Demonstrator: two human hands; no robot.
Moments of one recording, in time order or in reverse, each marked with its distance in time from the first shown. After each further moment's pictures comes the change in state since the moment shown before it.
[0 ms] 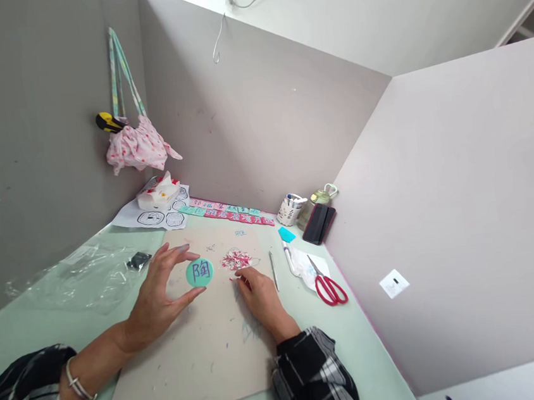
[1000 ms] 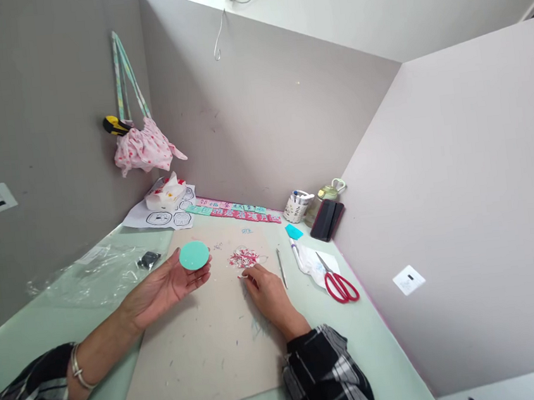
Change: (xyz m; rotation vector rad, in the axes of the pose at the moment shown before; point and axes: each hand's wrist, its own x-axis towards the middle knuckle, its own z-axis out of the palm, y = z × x) left_hand 0.016 -0.014 -0.014 -1.418 -0.196 -1.022; right_hand 0.001 -0.006 -0.004 -0.031 -0.002 -0.077
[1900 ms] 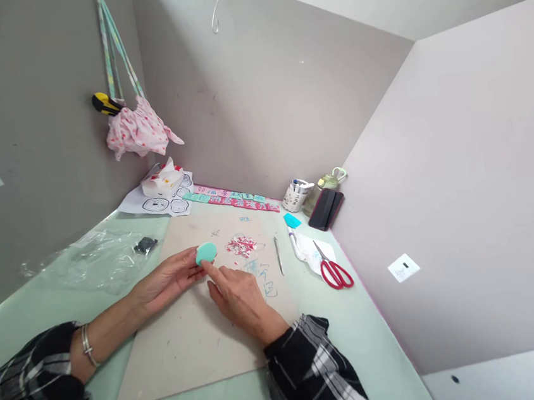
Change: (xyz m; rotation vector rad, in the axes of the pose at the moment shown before) left_hand 0.004 -0.027 -0.012 0.035 0.015 -0.018; right_hand -0.011 -0.061 0.016 -0.031 0.061 -0.273
